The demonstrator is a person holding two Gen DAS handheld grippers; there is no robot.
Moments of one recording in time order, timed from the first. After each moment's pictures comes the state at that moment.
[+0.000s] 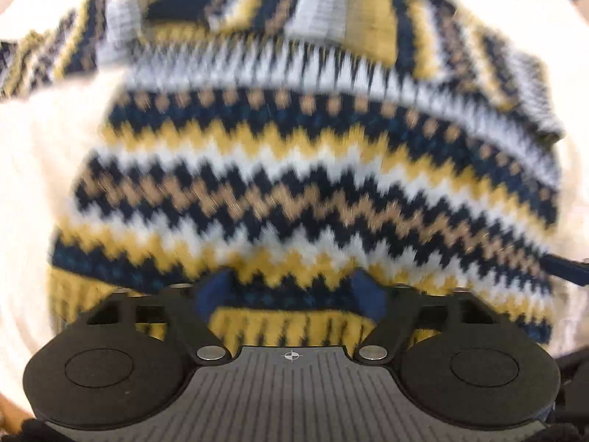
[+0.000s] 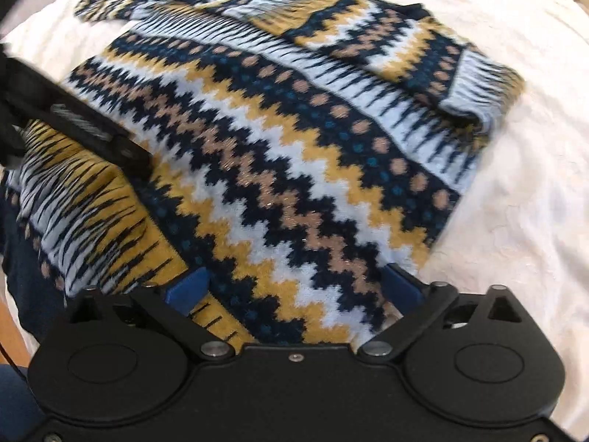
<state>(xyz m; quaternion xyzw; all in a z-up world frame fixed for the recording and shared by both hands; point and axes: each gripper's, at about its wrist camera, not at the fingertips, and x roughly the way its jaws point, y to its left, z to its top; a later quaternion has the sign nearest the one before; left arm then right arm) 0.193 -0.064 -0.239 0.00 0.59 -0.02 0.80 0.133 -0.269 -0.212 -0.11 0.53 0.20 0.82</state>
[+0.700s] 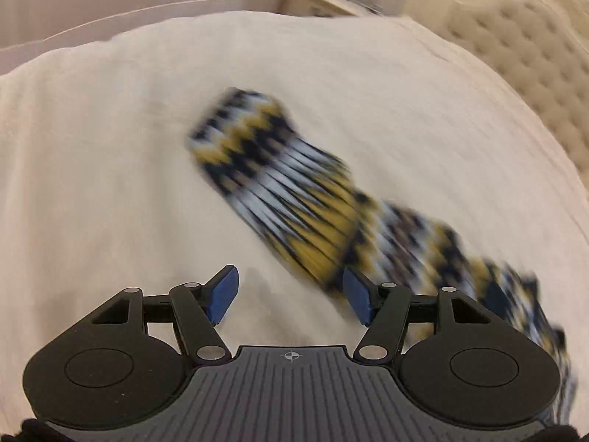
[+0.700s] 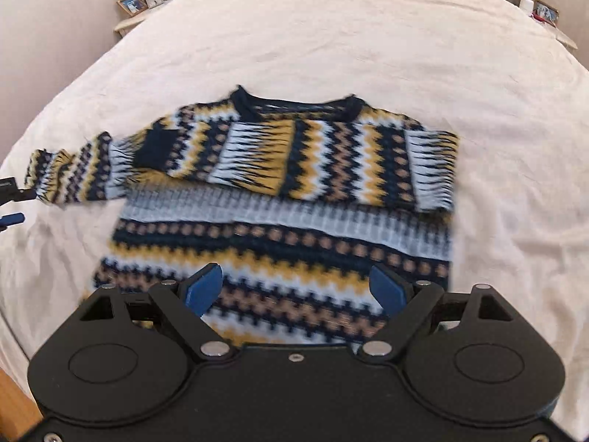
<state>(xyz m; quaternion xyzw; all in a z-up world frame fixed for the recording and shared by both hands) 0.276 0.303 -0.193 -0.24 0.42 0.14 0.86 0.159 -0.203 -0.102 0.06 0.49 0.05 0.87</state>
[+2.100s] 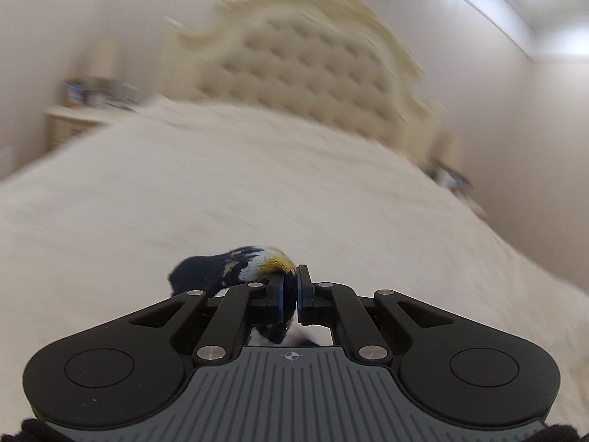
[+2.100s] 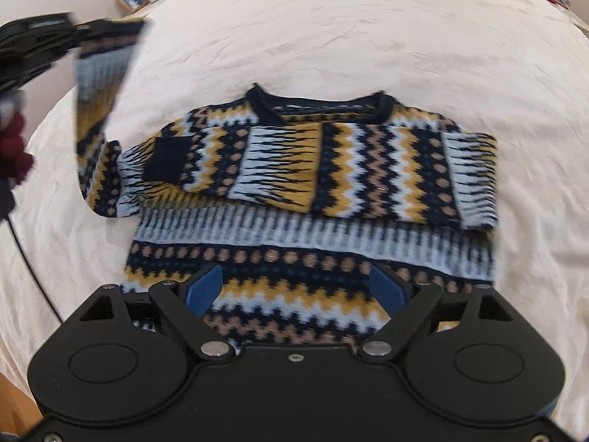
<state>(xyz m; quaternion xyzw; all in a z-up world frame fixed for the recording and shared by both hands) 0.348 0.033 -0.097 -0.08 0.26 -0.19 0.94 0.194 -0.198 -0.113 0.09 0.51 0.06 0.86</state>
